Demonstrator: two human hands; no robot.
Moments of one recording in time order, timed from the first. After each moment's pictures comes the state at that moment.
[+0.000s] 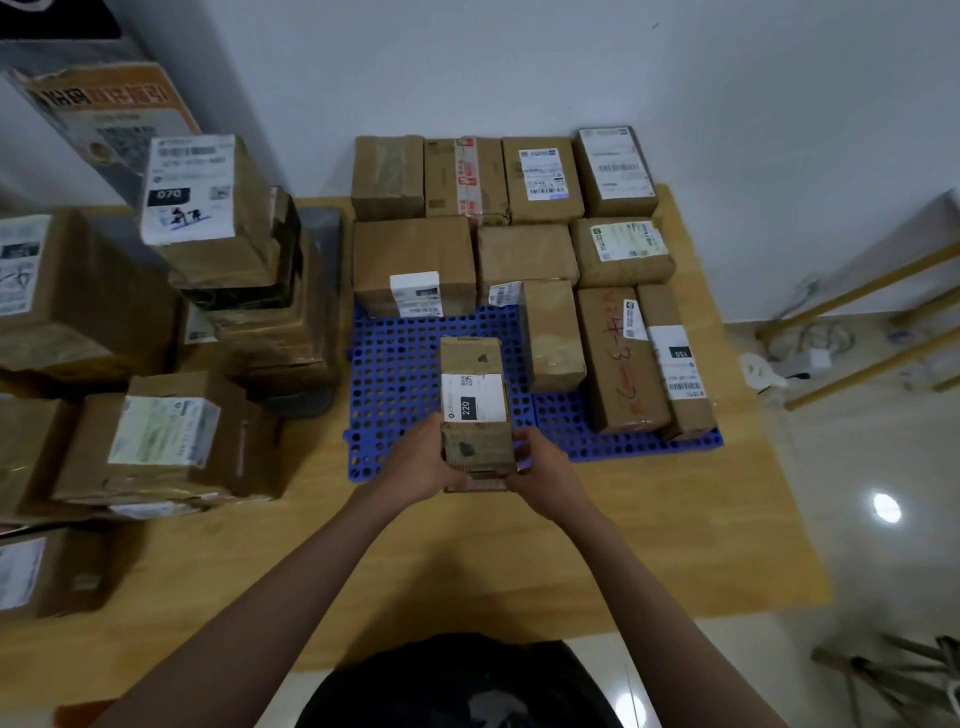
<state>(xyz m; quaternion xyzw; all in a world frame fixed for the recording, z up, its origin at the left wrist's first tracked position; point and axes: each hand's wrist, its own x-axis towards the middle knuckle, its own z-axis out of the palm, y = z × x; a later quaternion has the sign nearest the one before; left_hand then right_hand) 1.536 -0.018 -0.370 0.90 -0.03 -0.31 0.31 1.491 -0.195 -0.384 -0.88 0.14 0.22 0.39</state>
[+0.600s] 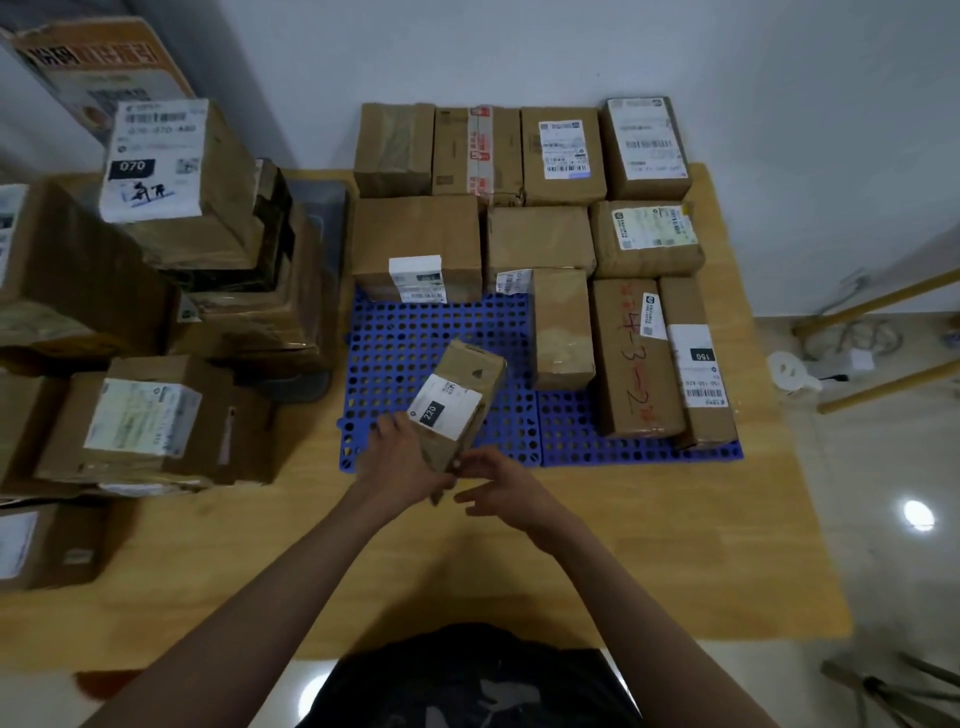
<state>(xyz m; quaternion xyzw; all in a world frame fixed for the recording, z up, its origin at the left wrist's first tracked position) 1.536 -0.022 -0.400 0.95 0.07 -0.29 0.10 1.492 -0.185 -0.400 -0.68 0.15 0.37 0.62</state>
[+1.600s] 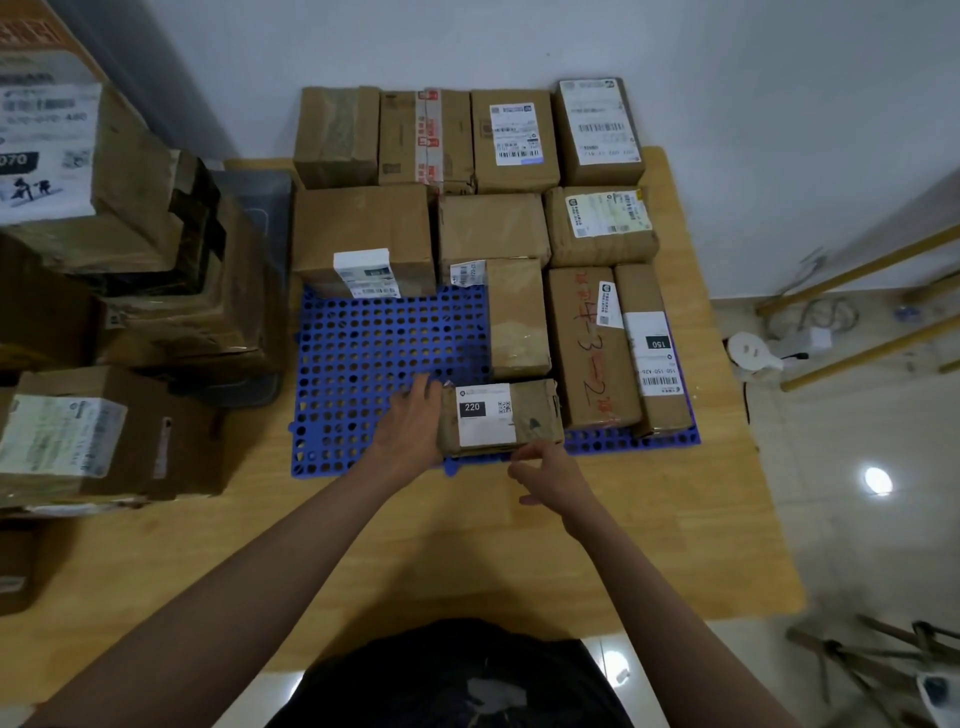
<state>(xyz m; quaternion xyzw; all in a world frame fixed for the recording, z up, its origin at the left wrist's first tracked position) 1.580 -0.084 -0.427 0.95 -0.13 -0.27 0.06 1.495 -0.272 -0.422 -0.77 0.28 0.27 0.50</state>
